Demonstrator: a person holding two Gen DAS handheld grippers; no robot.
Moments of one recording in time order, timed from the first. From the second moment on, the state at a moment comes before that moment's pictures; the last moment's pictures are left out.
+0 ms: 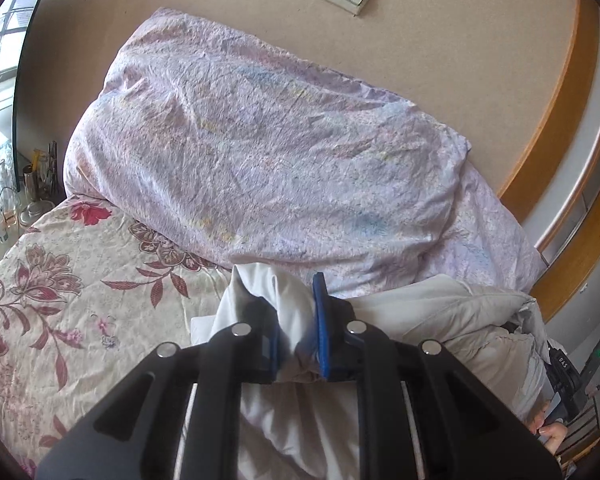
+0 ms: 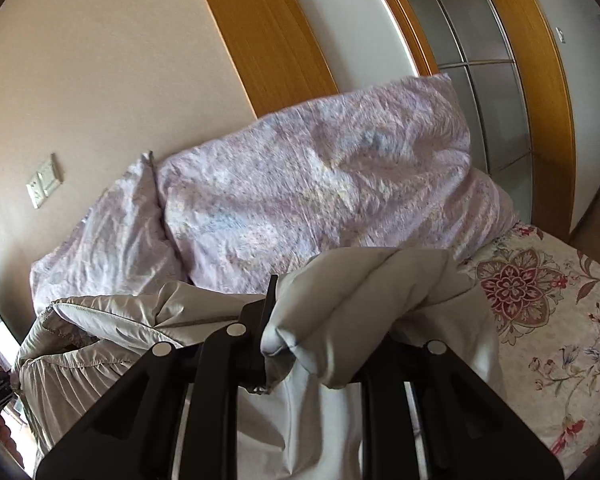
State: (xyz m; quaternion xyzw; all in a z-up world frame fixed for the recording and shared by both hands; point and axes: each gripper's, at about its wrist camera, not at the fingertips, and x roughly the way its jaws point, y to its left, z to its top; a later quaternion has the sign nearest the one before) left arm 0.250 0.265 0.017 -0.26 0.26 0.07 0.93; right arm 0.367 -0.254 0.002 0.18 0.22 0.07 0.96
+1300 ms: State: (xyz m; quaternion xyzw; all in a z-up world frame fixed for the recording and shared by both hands) left arm 0.285 0.162 -0.008 -0.09 0.27 0.09 0.96; right arm 0.366 -0.158 -0.029 -0.03 0.27 0.15 0.95
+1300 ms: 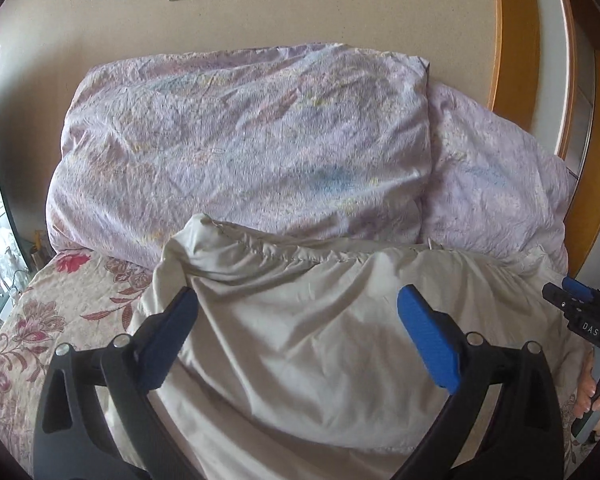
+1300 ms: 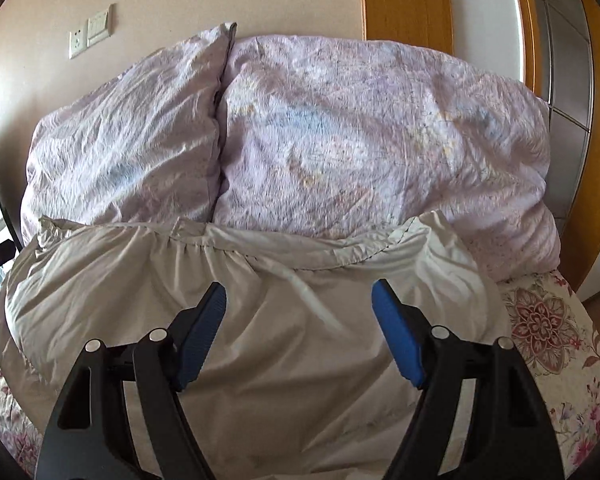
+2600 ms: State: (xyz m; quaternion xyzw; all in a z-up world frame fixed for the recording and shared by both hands) left arm 0.365 0.178 -0.079 -0.04 0.38 0.17 0.91; right arm 0.443 -0.135 -0.097 -0.06 0.40 0.07 0.91
